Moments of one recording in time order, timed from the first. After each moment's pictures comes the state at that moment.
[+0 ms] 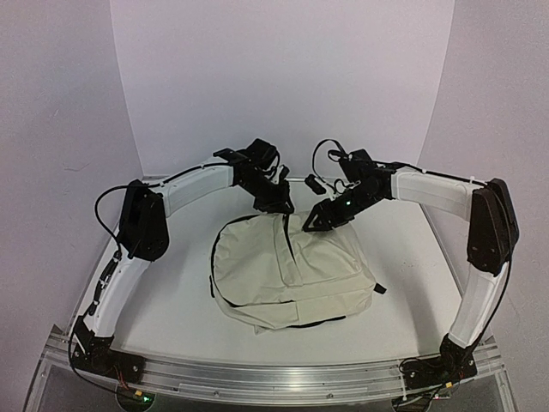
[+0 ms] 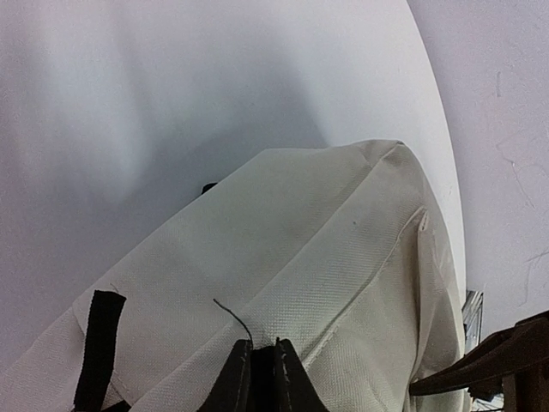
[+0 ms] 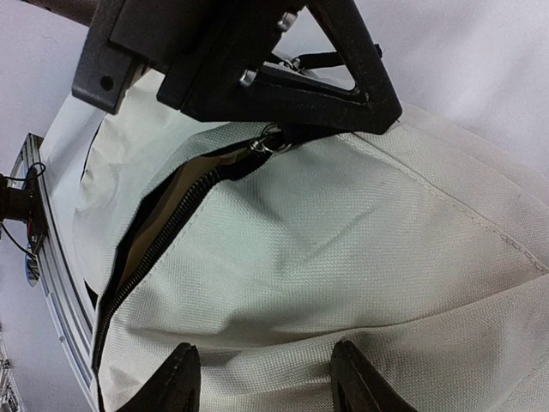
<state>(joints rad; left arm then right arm) -0.72 2.49 2.40 -0.80 0.41 -0.55 0.54 1.87 1.50 -0.64 -0.52 -0.03</state>
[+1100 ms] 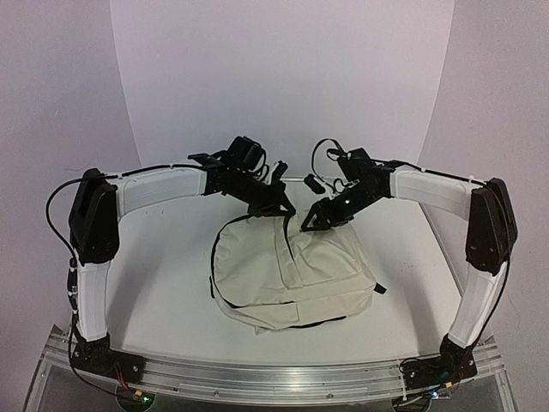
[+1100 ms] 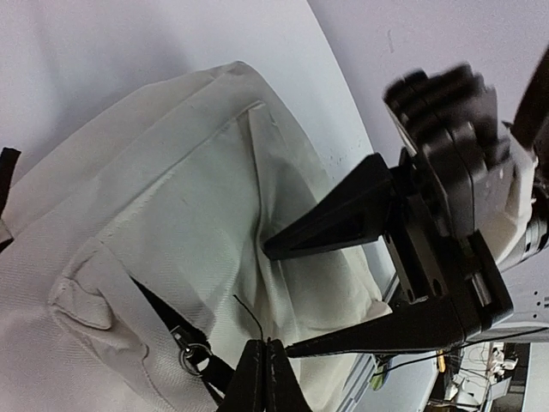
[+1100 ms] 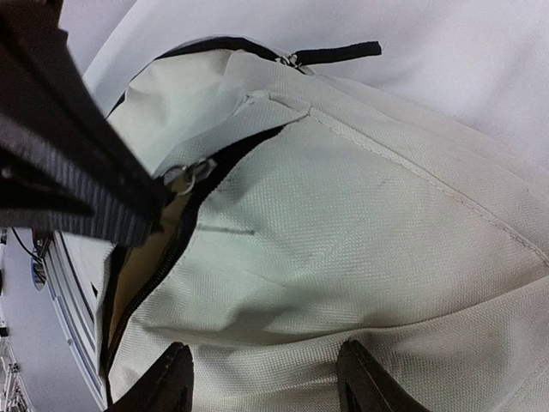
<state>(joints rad) -0.77 2.06 1.81 -0.46 0.53 -0.61 0.54 1.88 1.52 -0.66 -0.52 0.00</state>
